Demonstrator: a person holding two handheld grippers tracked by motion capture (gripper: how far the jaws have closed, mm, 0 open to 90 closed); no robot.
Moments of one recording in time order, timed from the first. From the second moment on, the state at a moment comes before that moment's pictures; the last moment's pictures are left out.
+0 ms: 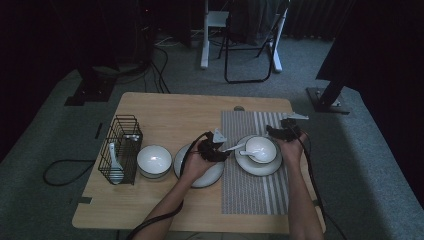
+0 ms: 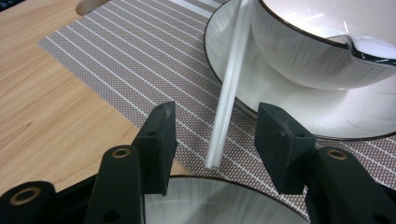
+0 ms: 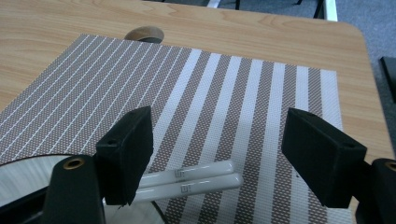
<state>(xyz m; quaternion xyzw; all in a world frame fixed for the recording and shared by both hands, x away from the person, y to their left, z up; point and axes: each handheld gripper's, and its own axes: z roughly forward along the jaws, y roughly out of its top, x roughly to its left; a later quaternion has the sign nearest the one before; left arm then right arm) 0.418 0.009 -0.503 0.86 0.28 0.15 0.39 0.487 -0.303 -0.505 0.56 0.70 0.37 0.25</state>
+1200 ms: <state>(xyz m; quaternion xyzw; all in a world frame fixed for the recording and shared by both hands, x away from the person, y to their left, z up) 0.428 0.008 -0.513 0.87 0.28 0.15 0.36 0.495 -0.304 -0.513 0.57 0.73 0.30 0.24</state>
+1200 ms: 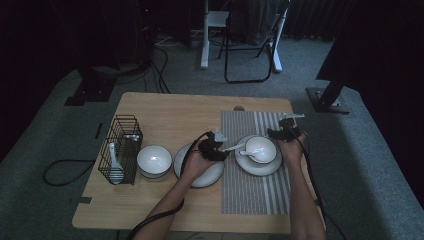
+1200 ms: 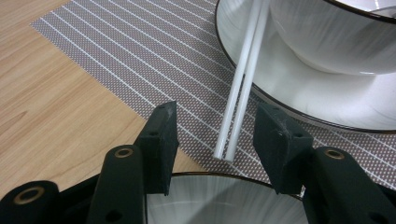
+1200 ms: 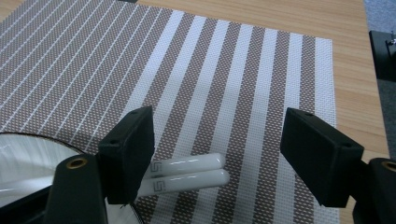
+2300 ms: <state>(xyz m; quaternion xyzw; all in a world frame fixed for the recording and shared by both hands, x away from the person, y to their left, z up) 0.443 -0.007 -0.513 0.88 0.30 0.16 0.33 0.482 -0.320 -0.508 0.57 0.73 0.27 0.25</state>
